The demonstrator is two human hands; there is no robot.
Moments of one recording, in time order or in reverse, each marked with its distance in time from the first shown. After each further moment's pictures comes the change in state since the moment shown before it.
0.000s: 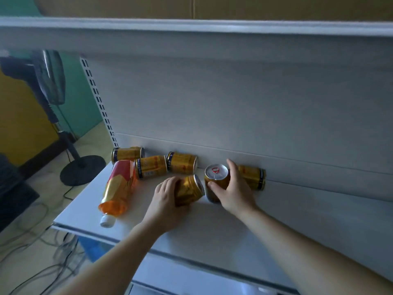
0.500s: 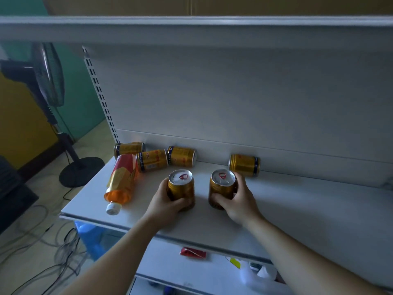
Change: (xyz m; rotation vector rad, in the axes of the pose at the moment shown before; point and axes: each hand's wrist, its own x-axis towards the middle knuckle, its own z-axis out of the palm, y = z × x) left_hand -0.034 0.016 -0.011 -0.639 -0.087 -0.345; right_hand -0.052 0.018 -0.002 0.250 -0.005 0.135
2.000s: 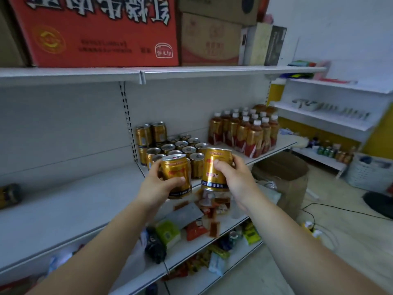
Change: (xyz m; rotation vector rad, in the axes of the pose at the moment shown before) left_hand -0.302 0.210 0.448 -0.310 -0.766 0.251; right_hand -0.360 0.049 -0.498 0.449 0.711 0.118
